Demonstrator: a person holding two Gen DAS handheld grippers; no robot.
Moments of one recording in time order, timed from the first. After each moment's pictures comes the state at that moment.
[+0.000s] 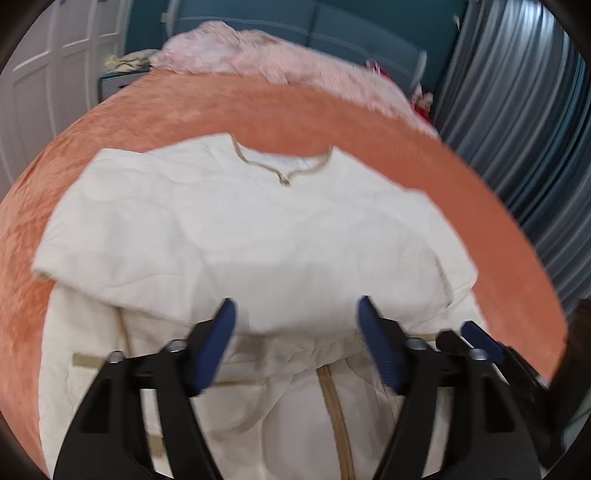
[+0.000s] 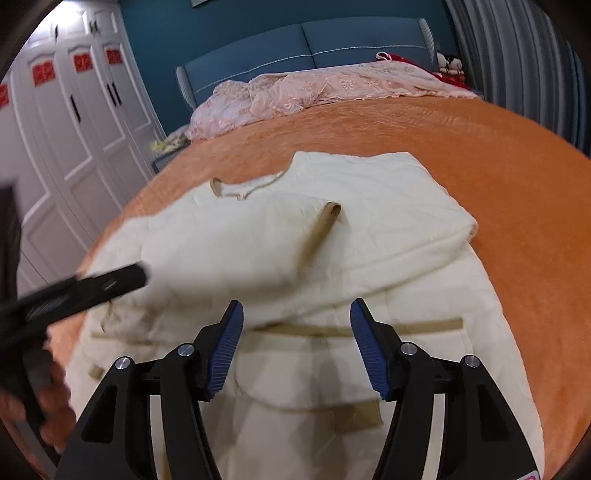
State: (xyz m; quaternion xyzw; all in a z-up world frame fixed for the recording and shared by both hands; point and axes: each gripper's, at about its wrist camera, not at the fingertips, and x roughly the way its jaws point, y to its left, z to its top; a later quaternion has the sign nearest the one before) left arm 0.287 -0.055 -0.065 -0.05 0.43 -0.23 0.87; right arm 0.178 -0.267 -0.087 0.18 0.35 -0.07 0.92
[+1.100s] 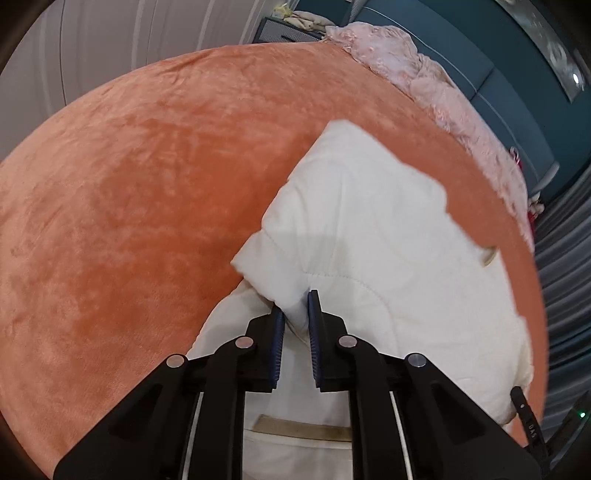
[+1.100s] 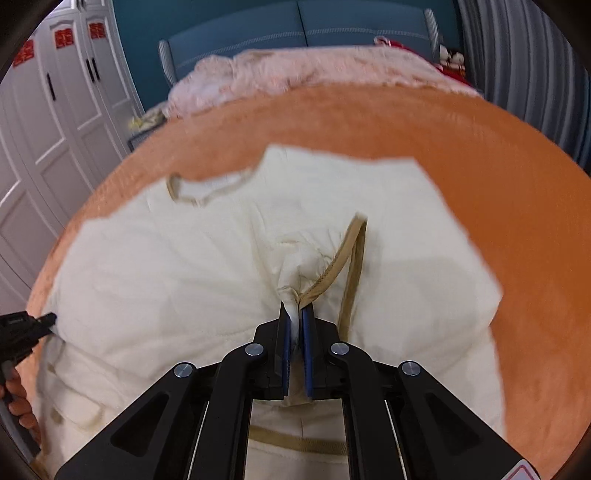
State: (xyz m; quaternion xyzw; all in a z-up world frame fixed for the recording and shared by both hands) left arm 0.363 0.091 -0.124 -0.21 0.48 -0.01 0.85; right arm 0.263 -0.296 -0.111 0.14 0.41 -0.10 0.90
